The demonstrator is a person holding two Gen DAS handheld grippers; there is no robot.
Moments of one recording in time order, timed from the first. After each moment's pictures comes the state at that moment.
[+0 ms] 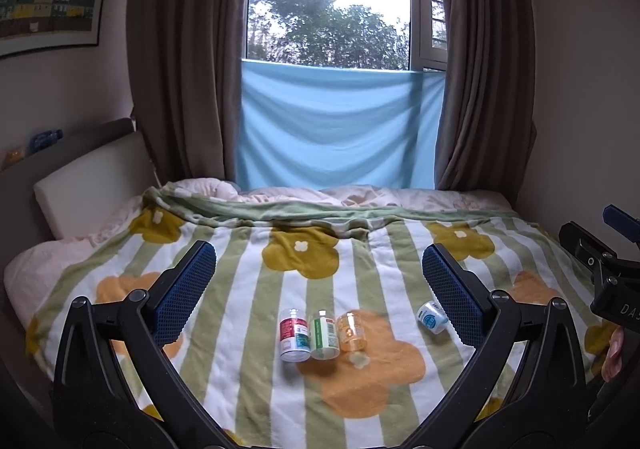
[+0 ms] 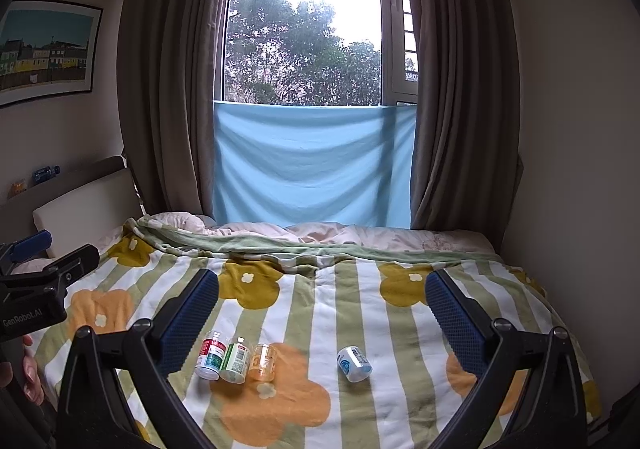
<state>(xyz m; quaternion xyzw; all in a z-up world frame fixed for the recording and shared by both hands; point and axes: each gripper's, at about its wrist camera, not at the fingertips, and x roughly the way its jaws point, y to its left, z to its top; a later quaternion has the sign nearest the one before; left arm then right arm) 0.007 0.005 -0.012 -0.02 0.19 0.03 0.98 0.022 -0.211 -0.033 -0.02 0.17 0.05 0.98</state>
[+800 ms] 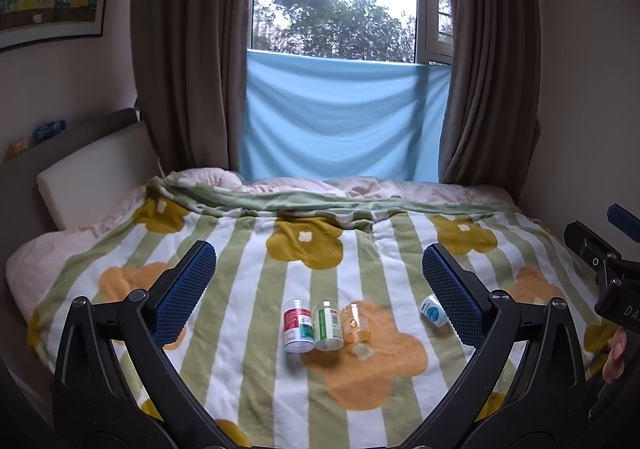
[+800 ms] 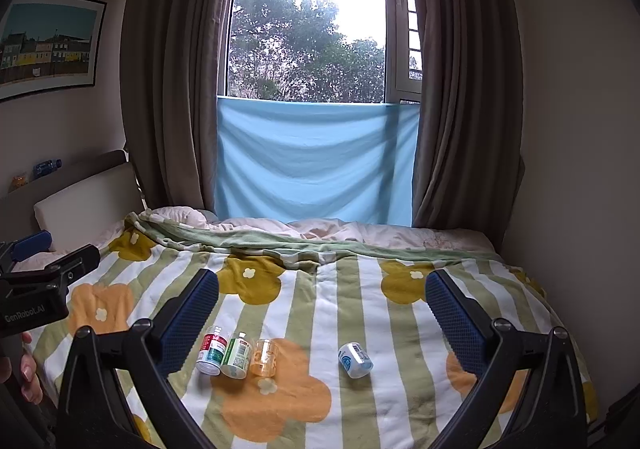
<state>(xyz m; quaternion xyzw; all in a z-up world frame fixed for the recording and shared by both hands) 0.007 0.017 -0.012 -0.03 0.21 0.04 0.98 0.019 -0.209 -0.037 -0.03 0.17 0.05 0.98</state>
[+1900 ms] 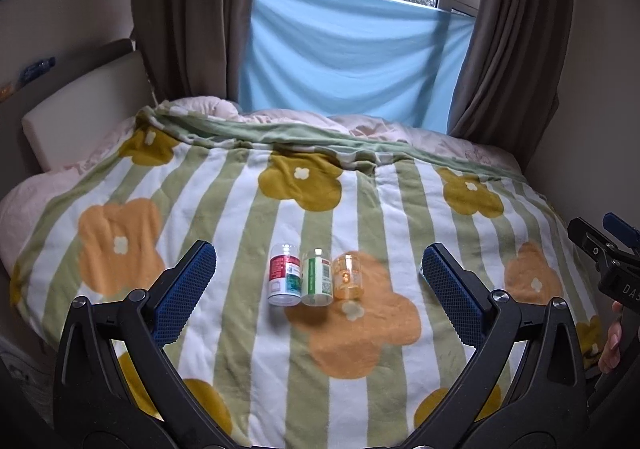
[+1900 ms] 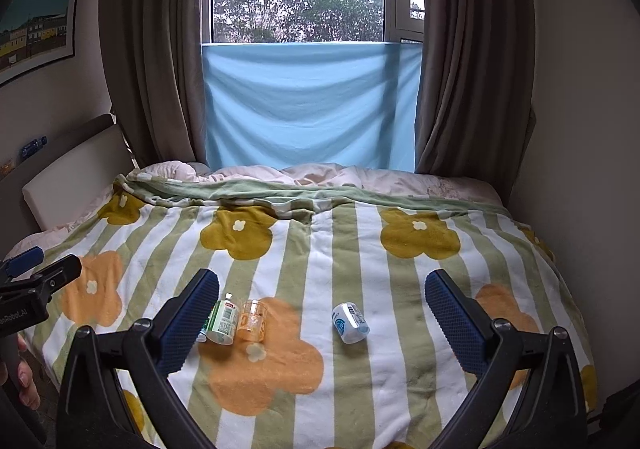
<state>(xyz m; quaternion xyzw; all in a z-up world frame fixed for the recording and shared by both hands) 0.068 0.021 -0.073 -0.08 0.33 0.04 0.94 0.084 -0.232 -0.074 -0.02 0.29 0.06 0.96</state>
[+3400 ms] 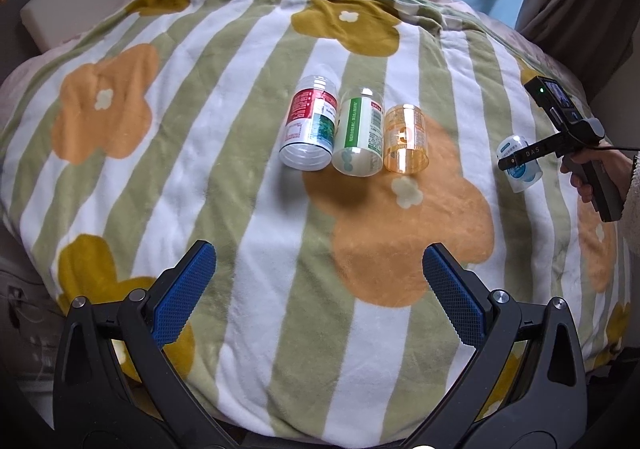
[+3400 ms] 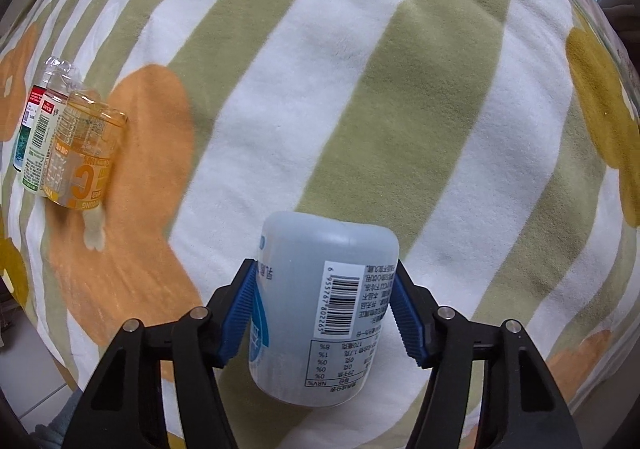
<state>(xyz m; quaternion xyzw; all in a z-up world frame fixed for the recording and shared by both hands) 0.094 0.019 -0.275 -0.11 0.51 0.12 0.85 0.376 -0.255 -0.391 -0.19 0.68 0.20 0.68</state>
